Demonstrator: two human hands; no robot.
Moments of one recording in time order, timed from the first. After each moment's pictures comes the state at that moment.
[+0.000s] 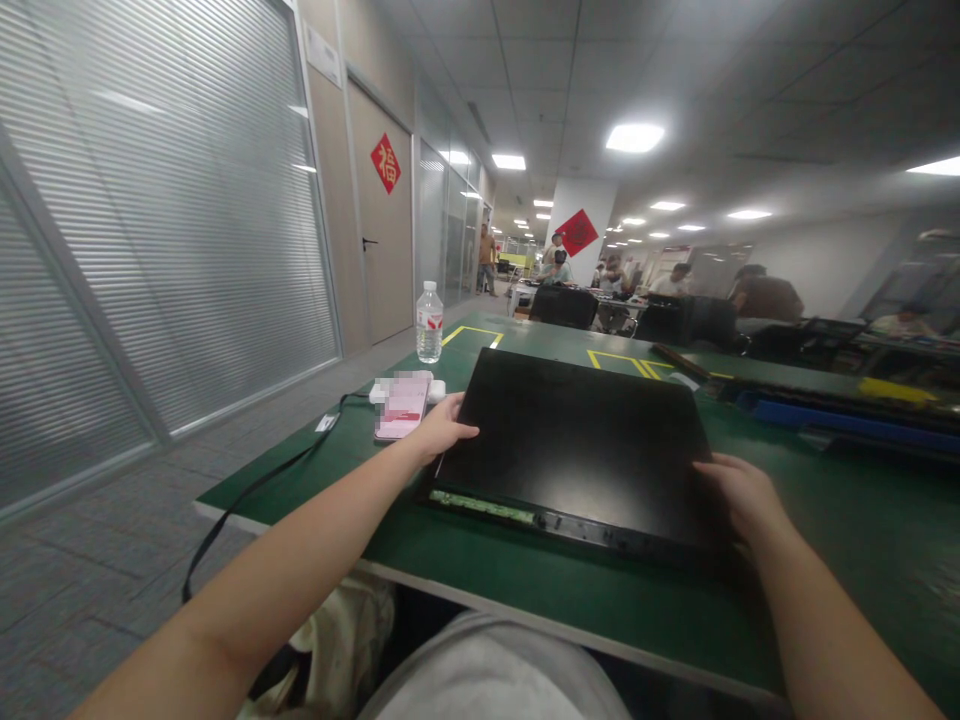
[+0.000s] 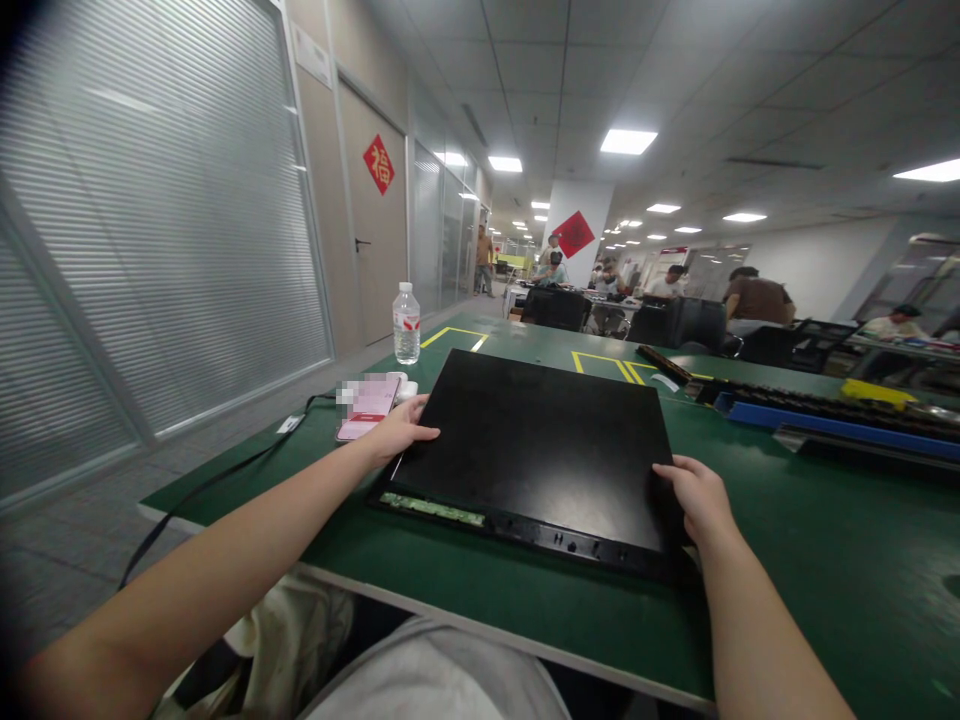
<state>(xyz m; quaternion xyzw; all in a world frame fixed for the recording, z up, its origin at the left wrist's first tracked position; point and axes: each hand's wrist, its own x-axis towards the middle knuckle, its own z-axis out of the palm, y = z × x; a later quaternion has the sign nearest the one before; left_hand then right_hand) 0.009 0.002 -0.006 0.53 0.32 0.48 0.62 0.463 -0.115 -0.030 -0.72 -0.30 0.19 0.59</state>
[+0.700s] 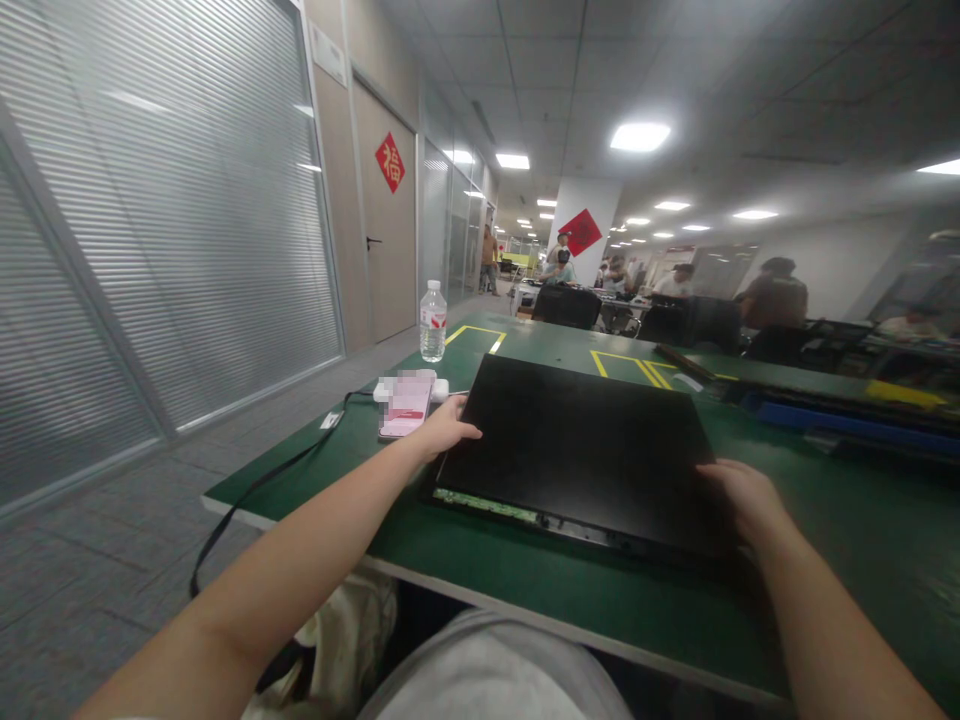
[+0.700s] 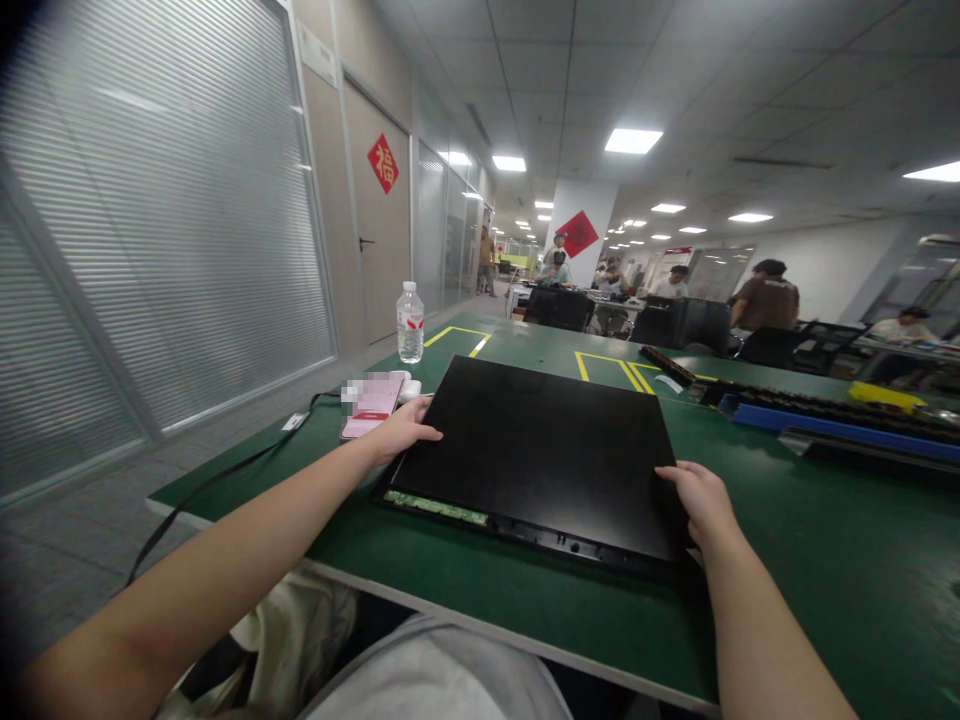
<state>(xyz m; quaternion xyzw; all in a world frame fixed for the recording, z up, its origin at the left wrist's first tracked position) 0.006 0.003 -0.006 0.56 0.35 0.44 0.60 0.450 -0.123 -0.018 -0.76 -0.28 0.20 0.55</state>
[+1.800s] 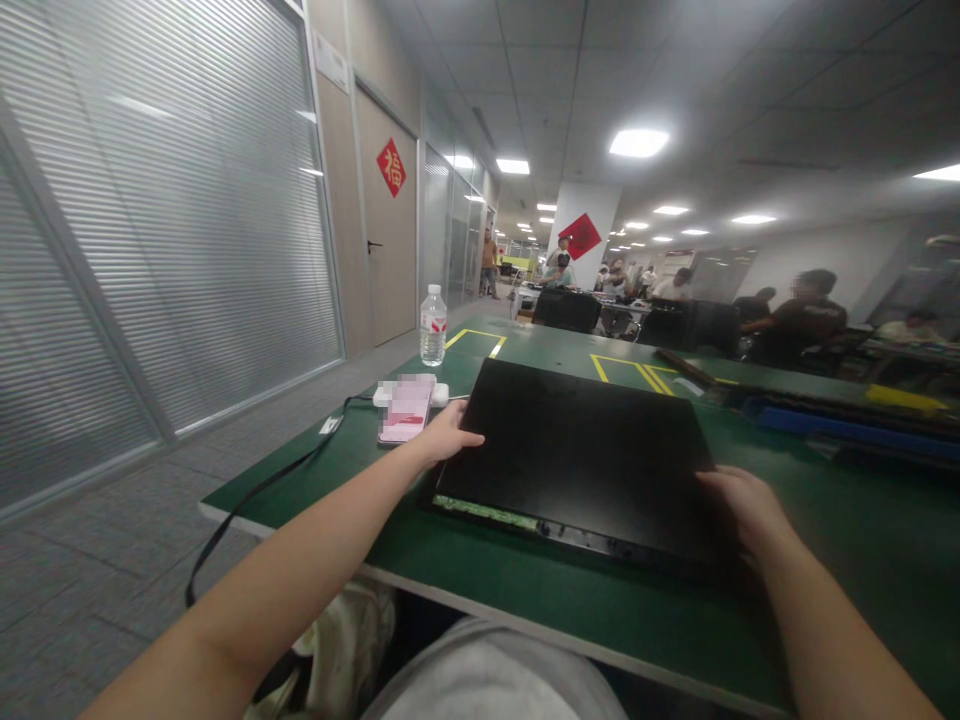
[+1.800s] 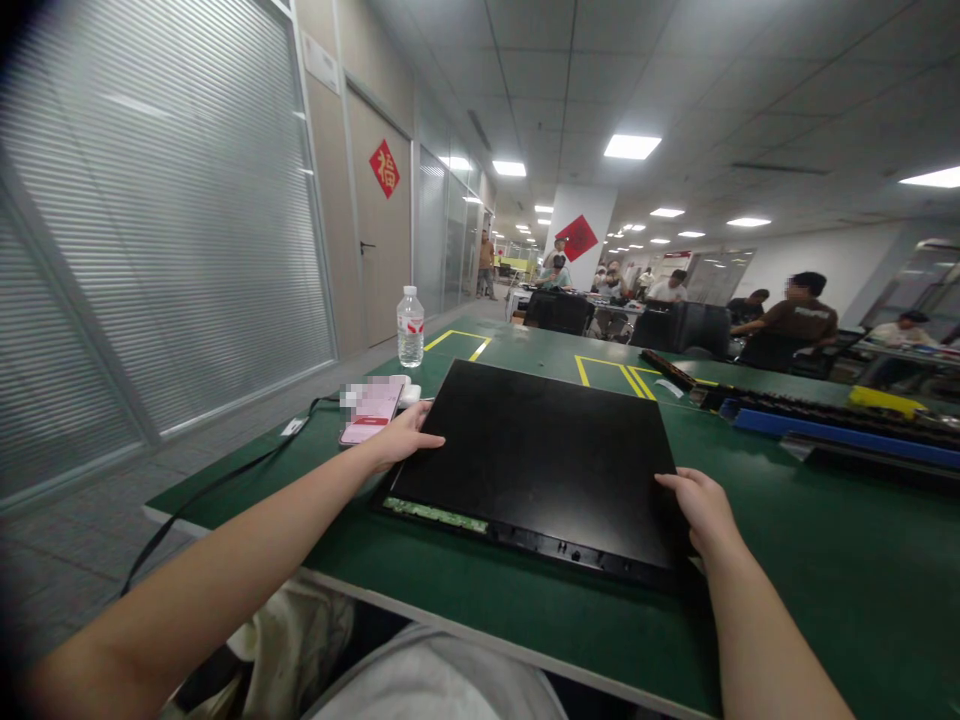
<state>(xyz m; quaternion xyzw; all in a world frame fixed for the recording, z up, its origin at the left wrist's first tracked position) 0.007 -0.002 -0.004 0.57 0.34 0.44 0.61 0.450 -0.122 -0.019 -0.75 -0.27 0.23 0.55</state>
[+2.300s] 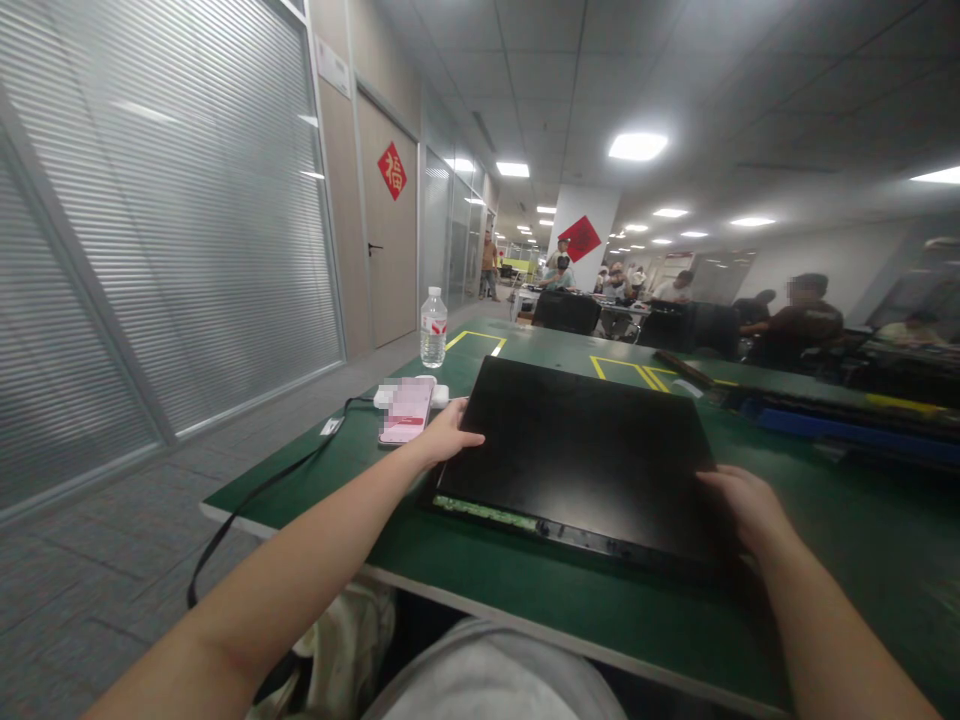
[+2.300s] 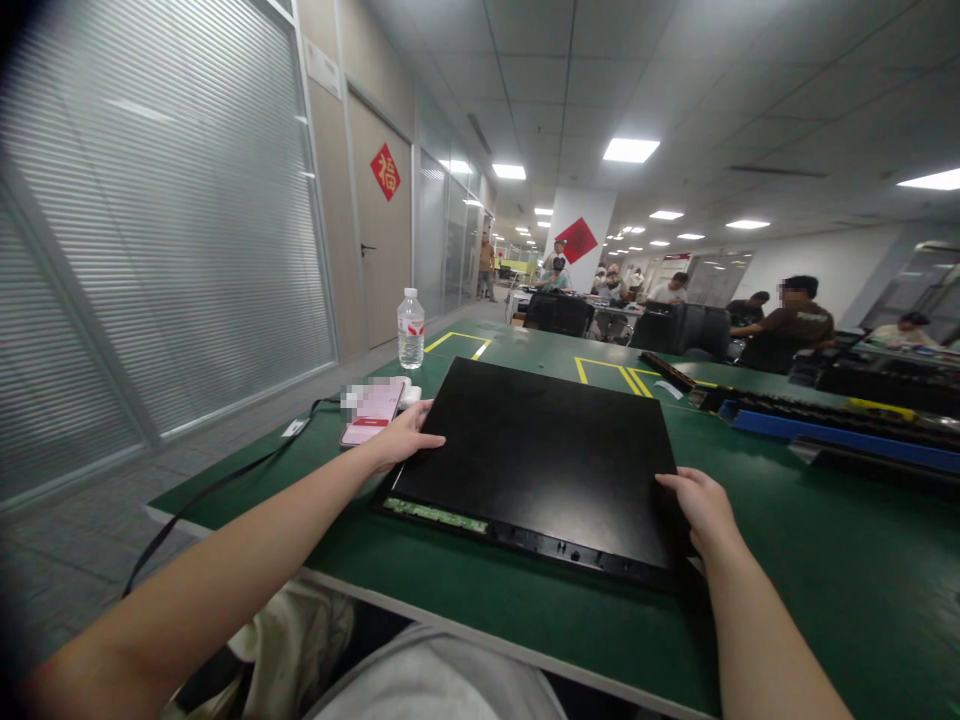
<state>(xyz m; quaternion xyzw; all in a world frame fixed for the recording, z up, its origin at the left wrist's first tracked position) 0.008 -0.004 -0.001 0.57 0.32 0.46 0.61 0.451 -0.122 -0.019 -0.75 -0.29 0.21 0.55</state>
